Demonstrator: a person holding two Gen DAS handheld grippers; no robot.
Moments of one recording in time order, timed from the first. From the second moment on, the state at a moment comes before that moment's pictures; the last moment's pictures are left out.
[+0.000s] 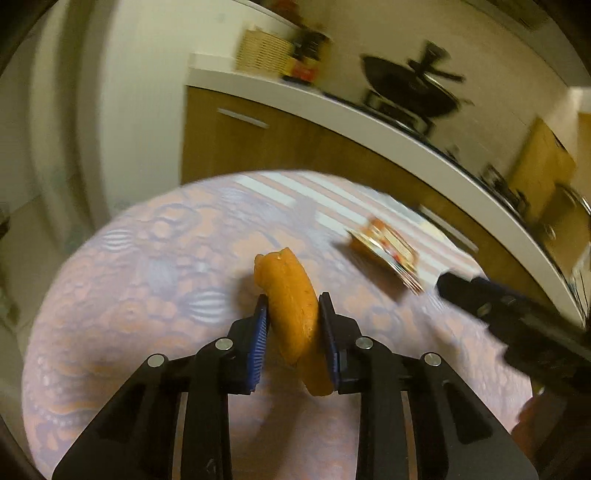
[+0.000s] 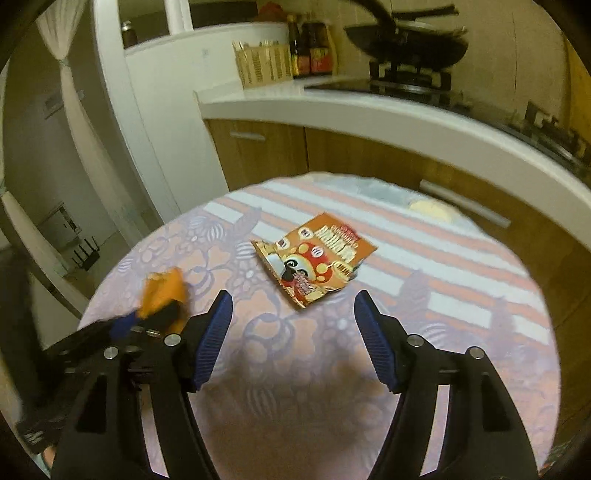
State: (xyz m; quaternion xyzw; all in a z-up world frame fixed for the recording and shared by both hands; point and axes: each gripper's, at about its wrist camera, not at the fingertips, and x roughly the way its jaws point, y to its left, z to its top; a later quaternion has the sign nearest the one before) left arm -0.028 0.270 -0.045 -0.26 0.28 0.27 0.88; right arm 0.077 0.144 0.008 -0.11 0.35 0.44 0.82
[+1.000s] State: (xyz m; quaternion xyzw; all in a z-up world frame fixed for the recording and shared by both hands) left arm -0.019 0.234 -0.030 -0.23 0.29 0.21 0.91; right arm 0.075 0.107 0.006 -0.10 0.33 0.41 0.84
